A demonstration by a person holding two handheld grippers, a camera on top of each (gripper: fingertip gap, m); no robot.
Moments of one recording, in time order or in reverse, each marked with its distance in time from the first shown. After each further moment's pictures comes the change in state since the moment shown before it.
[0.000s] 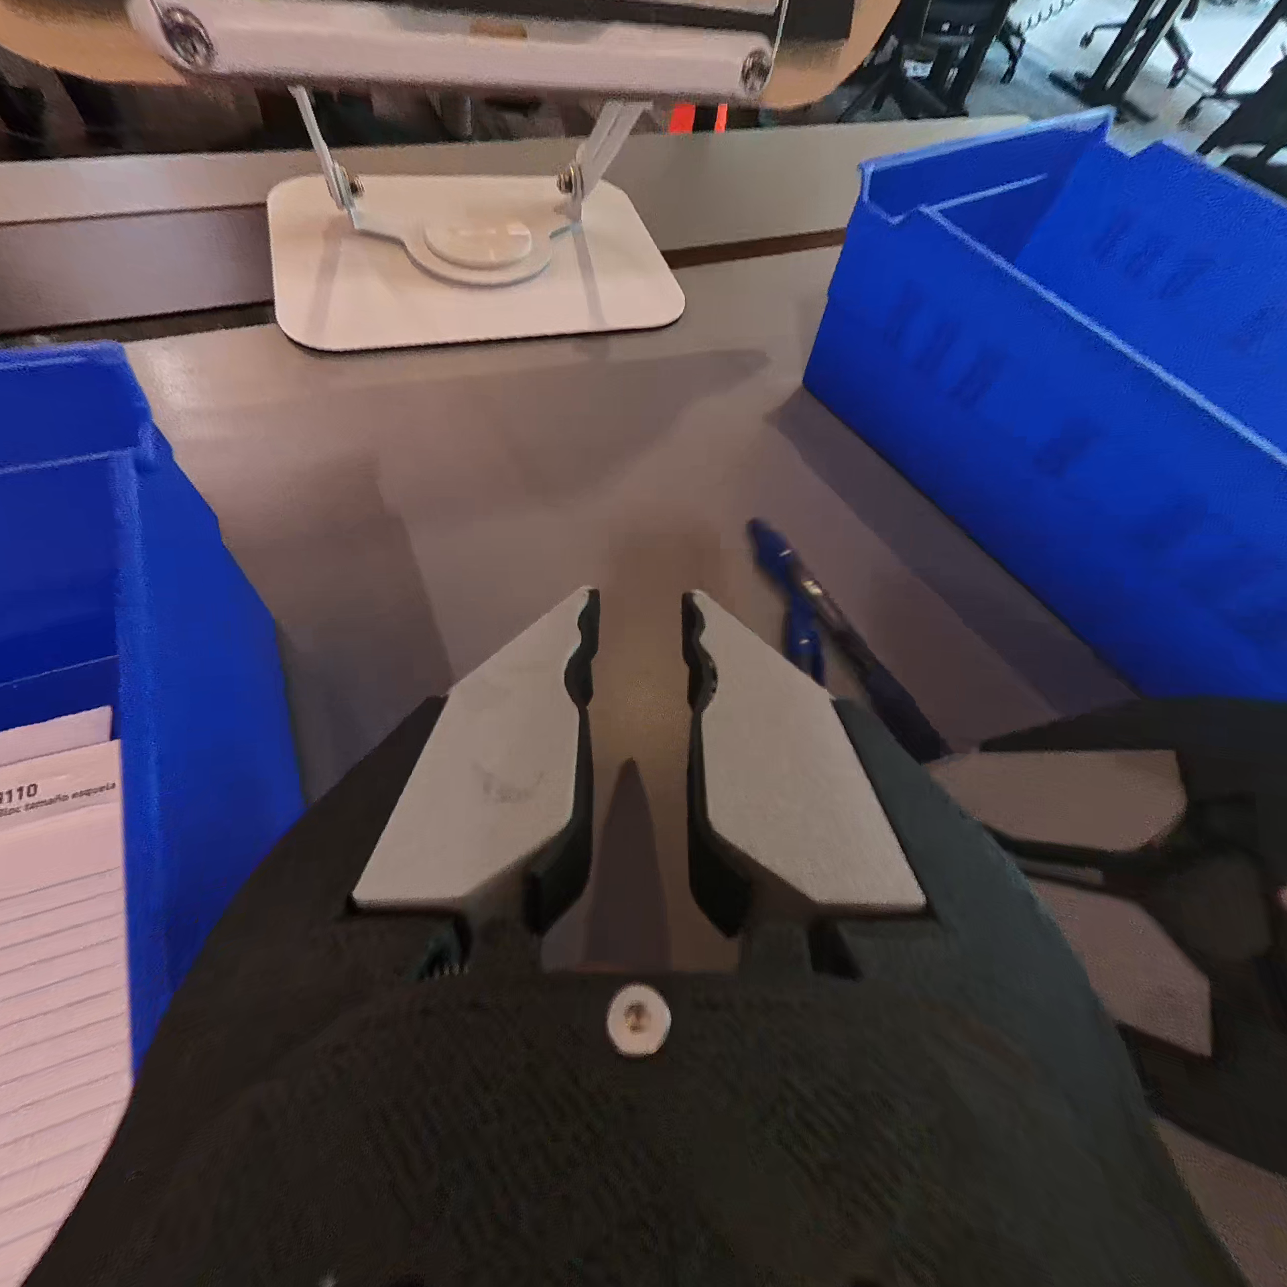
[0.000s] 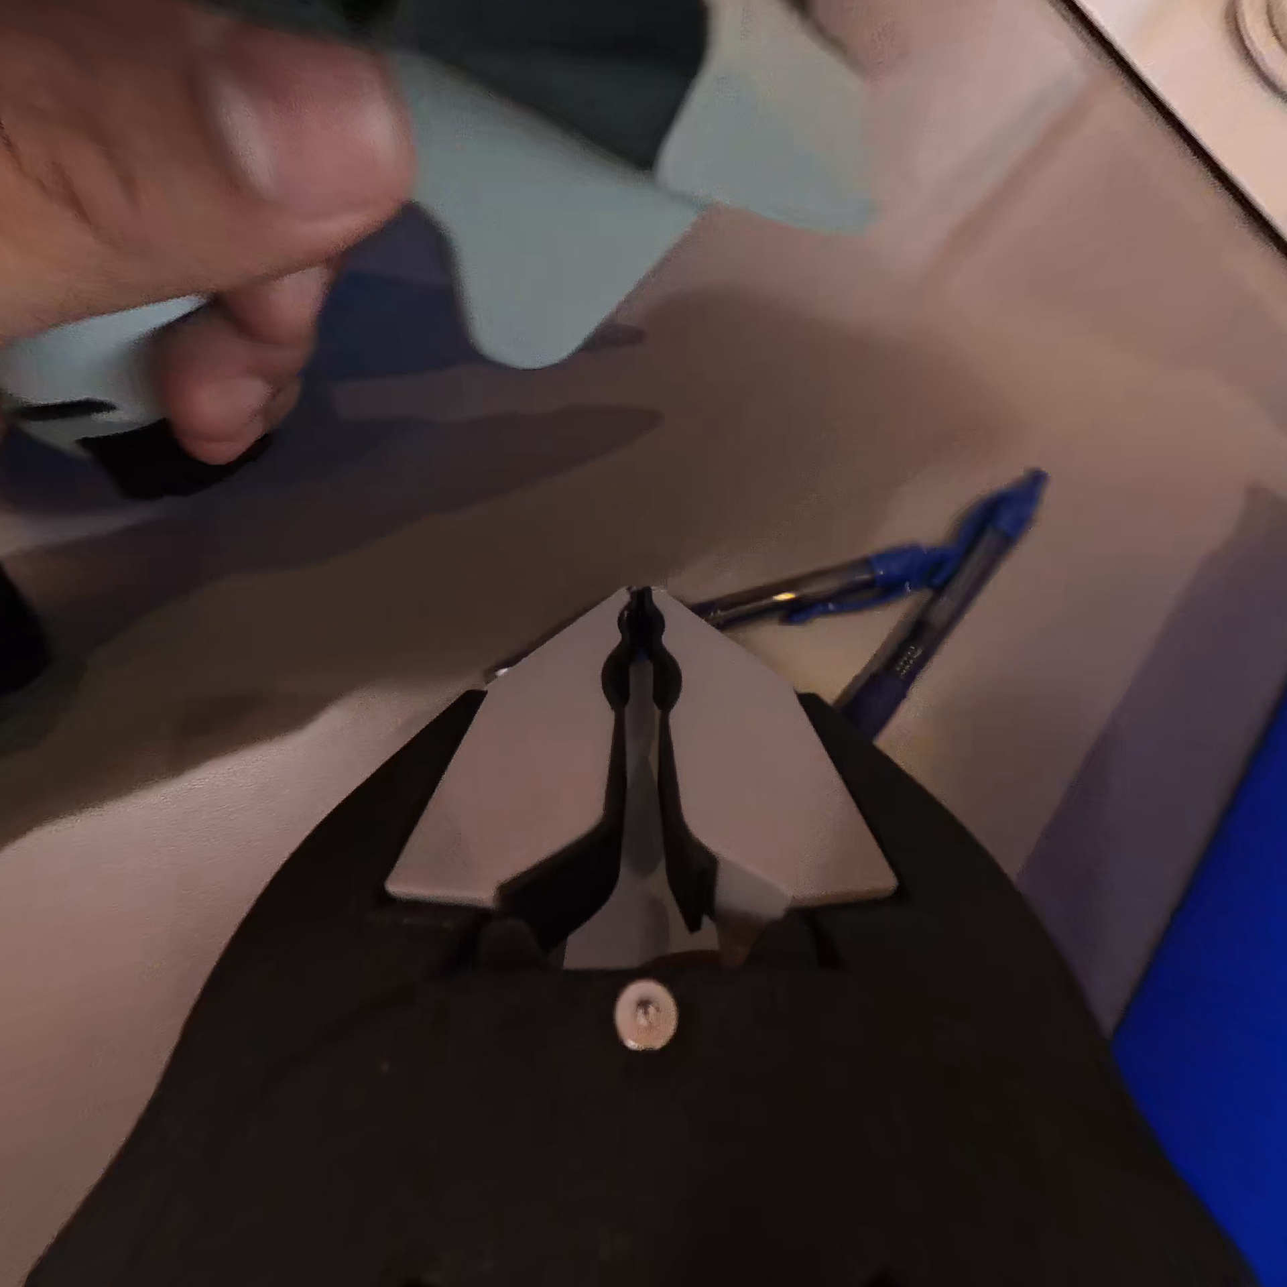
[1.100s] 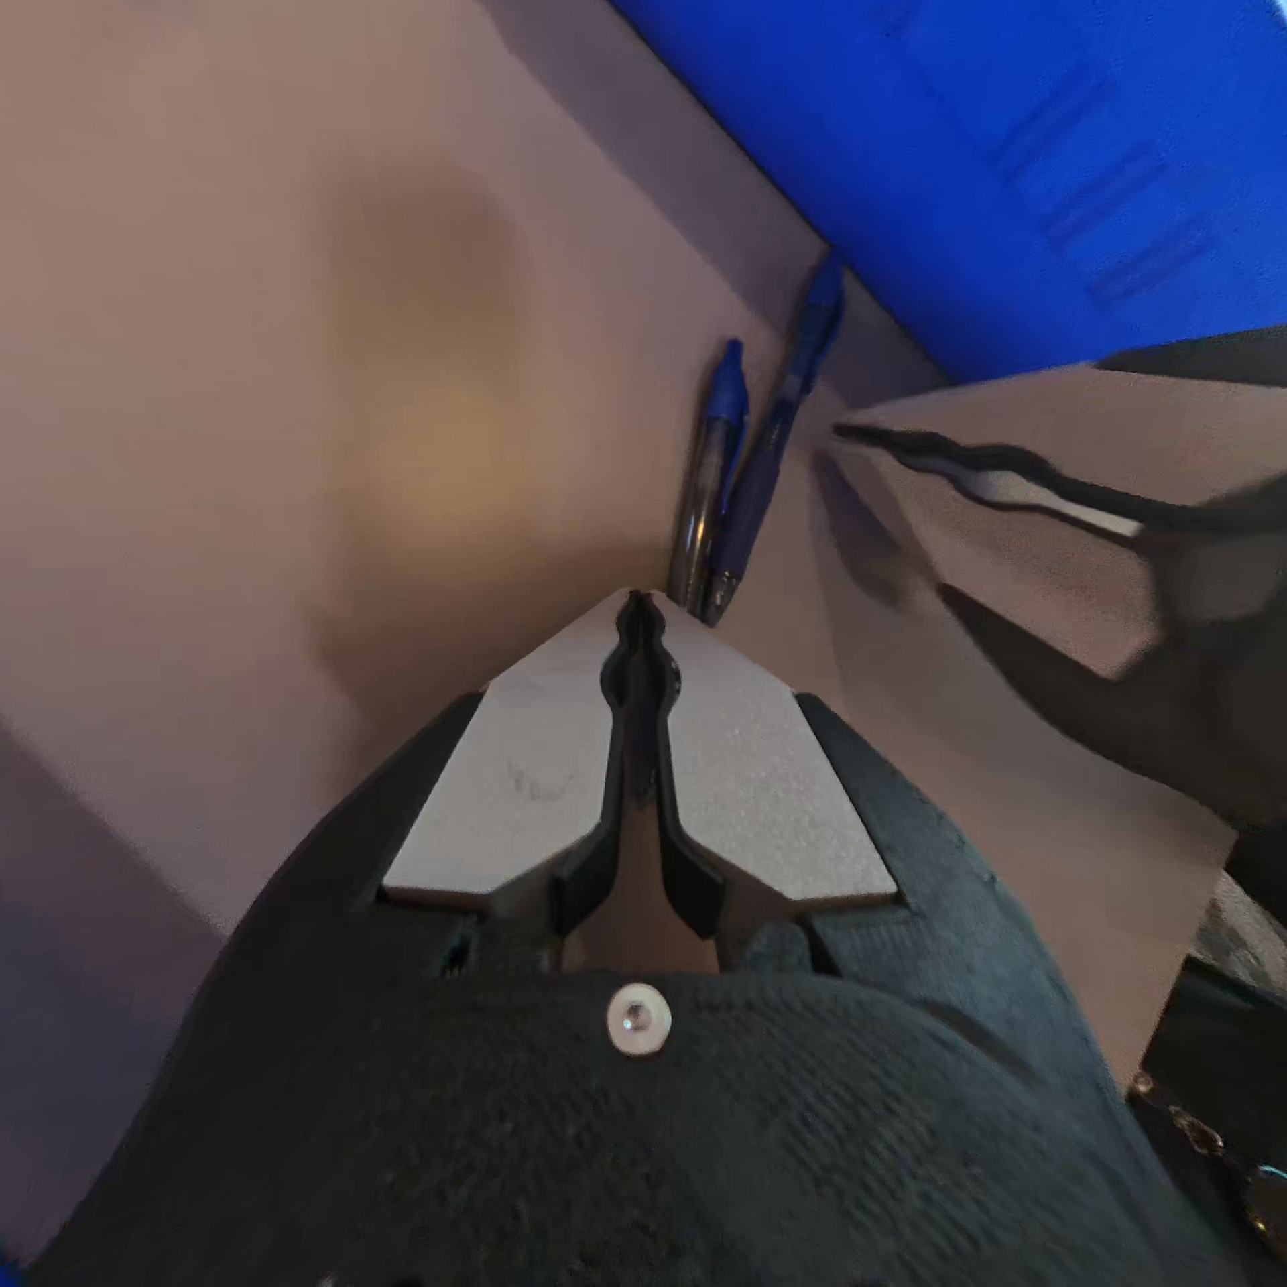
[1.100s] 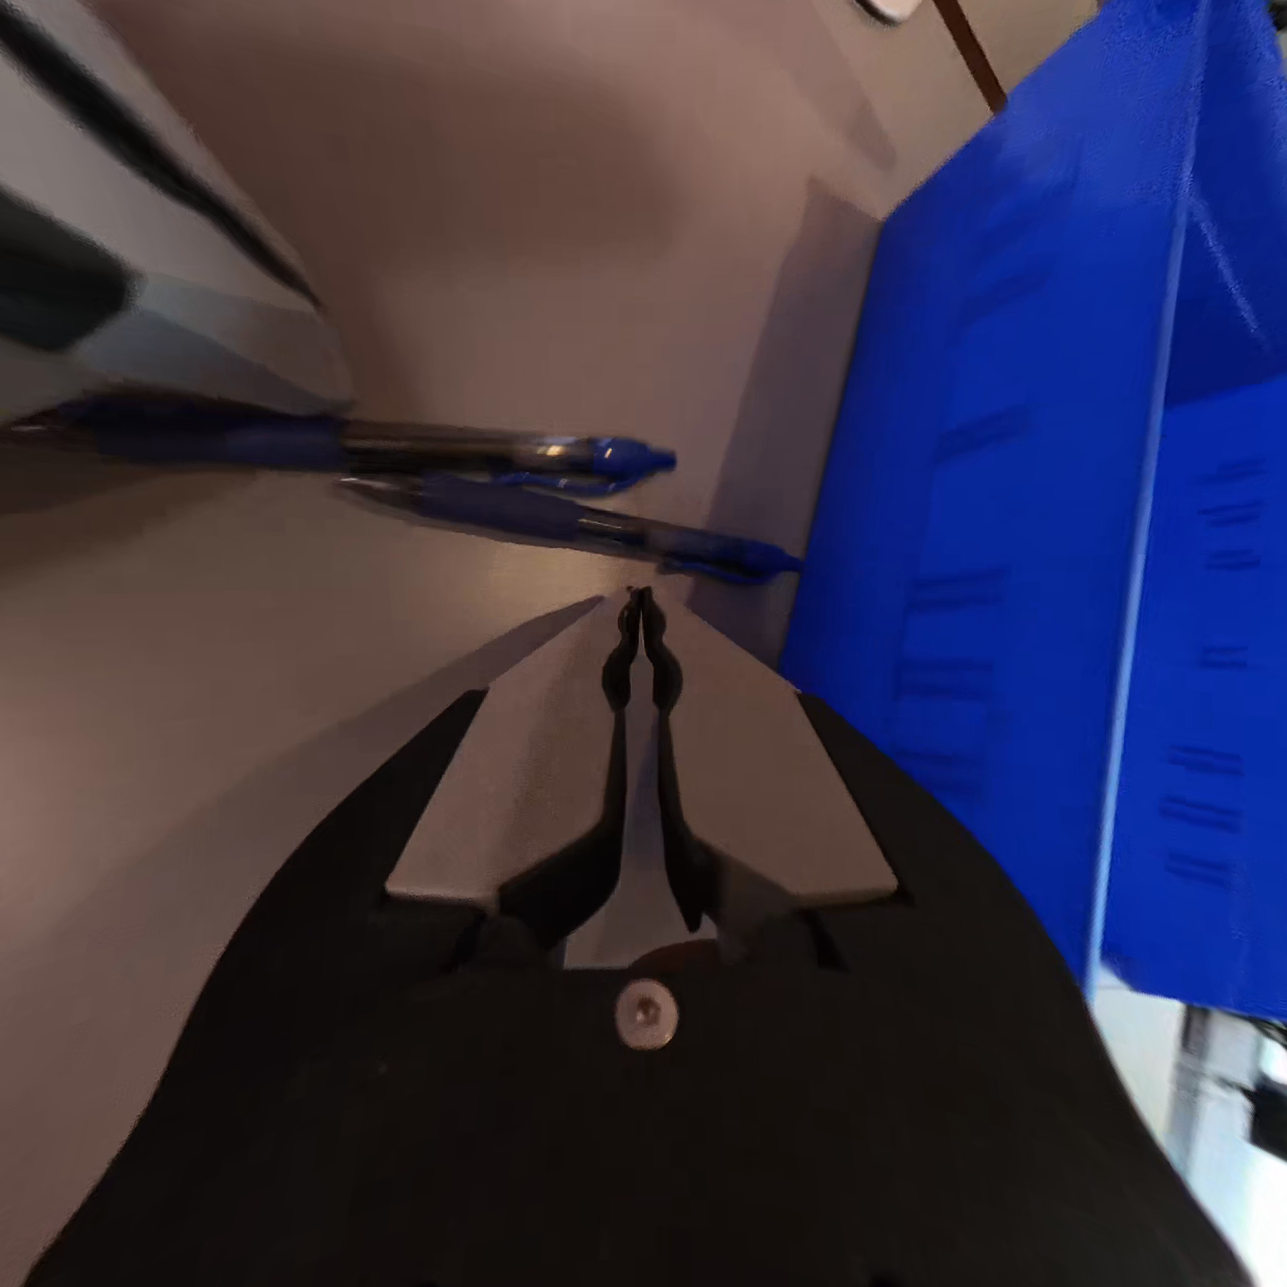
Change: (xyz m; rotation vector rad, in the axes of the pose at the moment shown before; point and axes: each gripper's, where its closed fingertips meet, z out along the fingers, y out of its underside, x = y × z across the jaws) left arm 0.079 0.085 0.007 -0.439 0.369 0.042; right arm 0.085 0.064 -0.050 -0.264 0.571 -0.025
